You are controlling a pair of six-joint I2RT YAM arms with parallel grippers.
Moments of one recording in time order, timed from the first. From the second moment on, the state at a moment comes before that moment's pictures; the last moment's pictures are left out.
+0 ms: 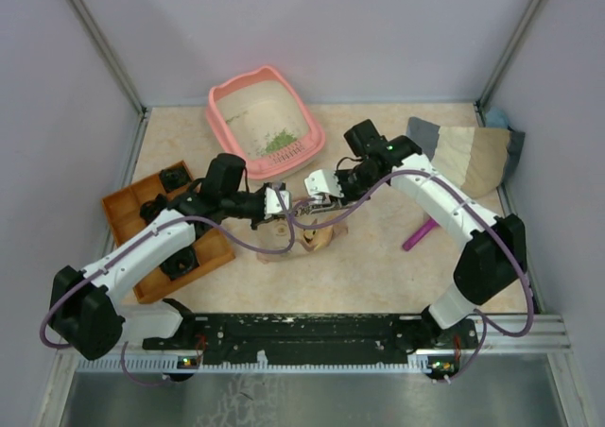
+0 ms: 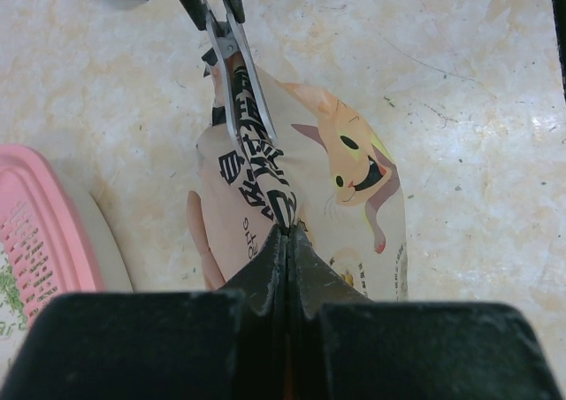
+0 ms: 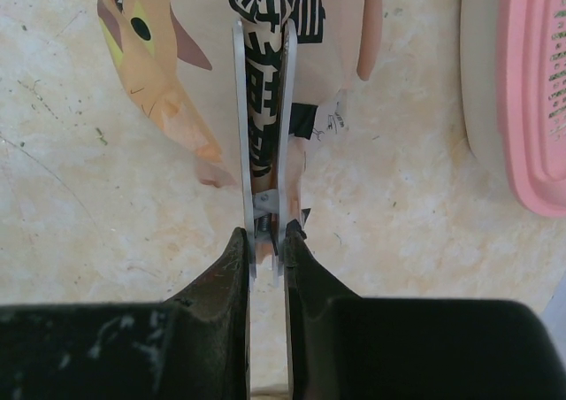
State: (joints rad) left arm -0.60 1.24 0.94 -0.34 0.70 0.79; right arm 0.56 1.57 1.44 -1.03 -0.44 -1.32
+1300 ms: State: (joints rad) left arm -0.61 1.21 0.92 -0.33 0.69 0.80; right arm 0.57 1.58 1.42 -0.88 -0.51 -1.12
